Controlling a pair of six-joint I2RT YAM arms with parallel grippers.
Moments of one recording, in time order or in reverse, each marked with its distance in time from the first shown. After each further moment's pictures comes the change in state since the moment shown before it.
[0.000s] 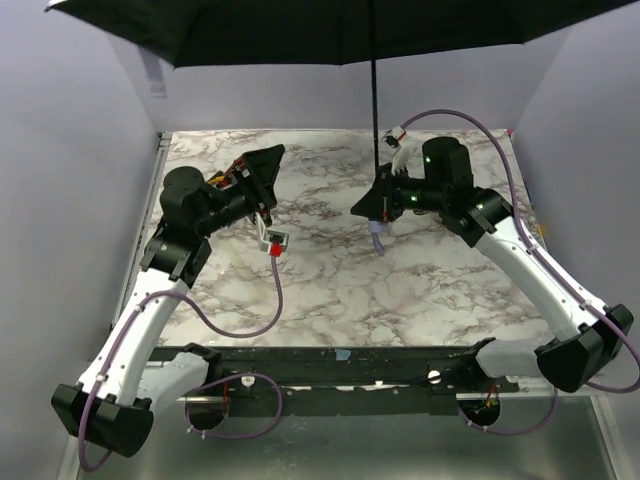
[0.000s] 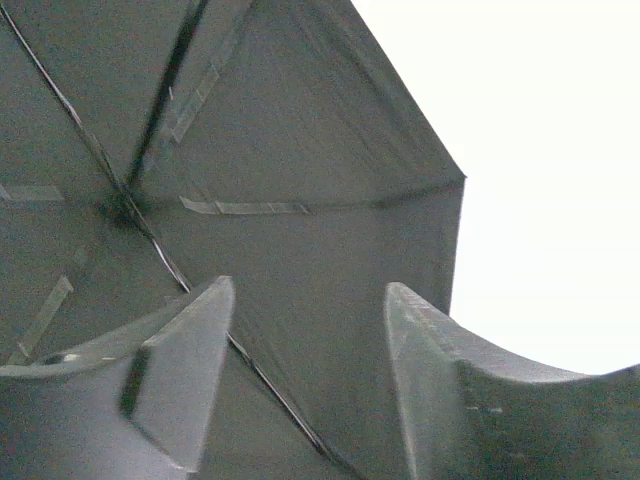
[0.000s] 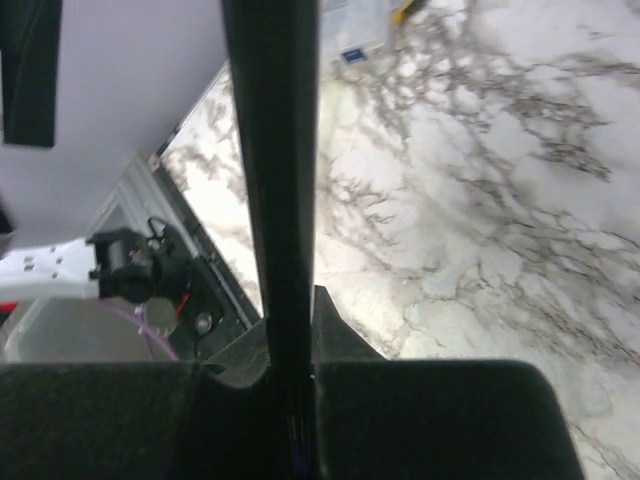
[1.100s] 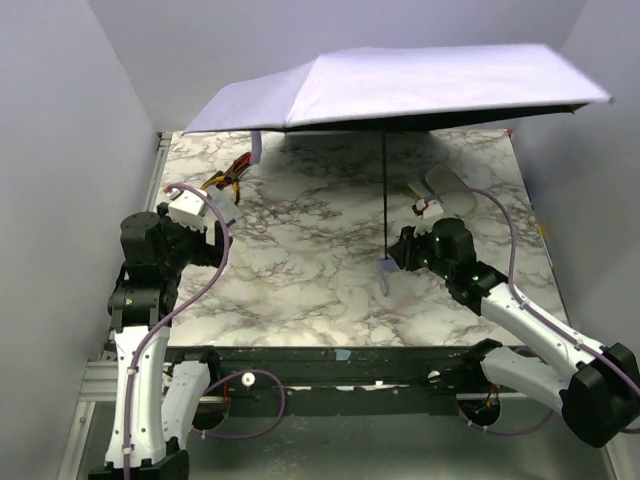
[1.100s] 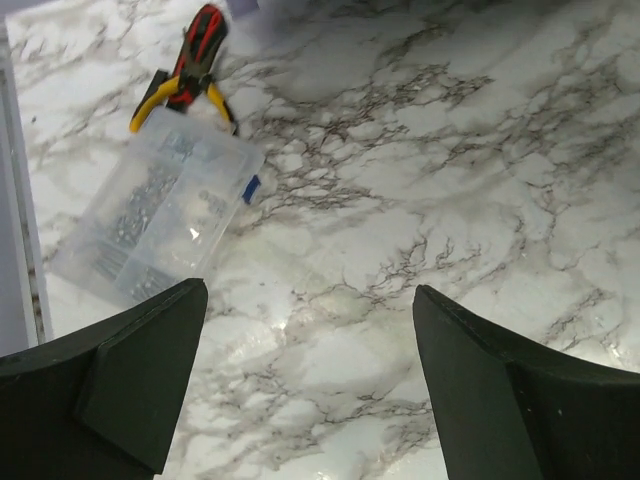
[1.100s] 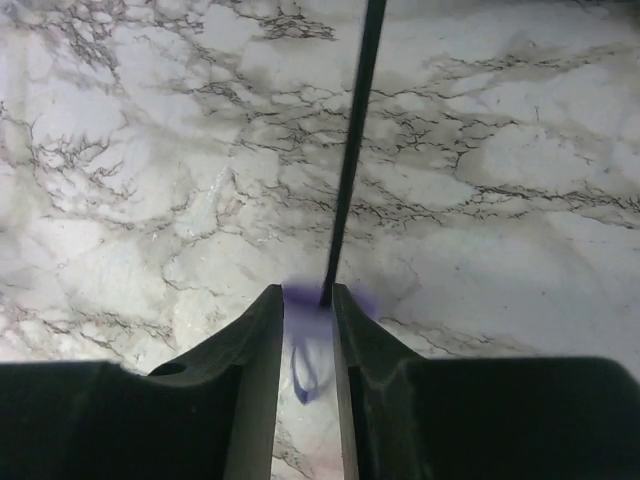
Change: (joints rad) left arm 0.342 -0.323 -0.129 -0.552 -0.312 -1.725; right arm -0.060 -0.318 -0.801 0.458 0.477 -0.076
